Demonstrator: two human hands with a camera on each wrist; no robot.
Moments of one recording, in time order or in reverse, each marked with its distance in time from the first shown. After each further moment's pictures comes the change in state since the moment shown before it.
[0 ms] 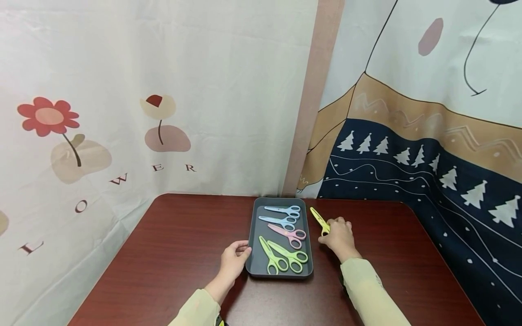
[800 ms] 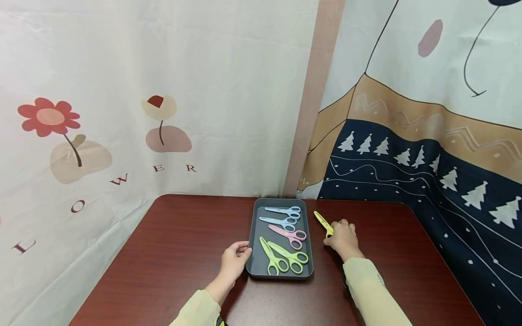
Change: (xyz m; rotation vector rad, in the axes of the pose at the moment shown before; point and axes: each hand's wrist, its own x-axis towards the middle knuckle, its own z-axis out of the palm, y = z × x) left_hand 0.000 -0.001 0.001 -0.003 -0.001 -0.003; right_hand 0.000 0.013 -0.001 -0.025 -0.025 -0.034
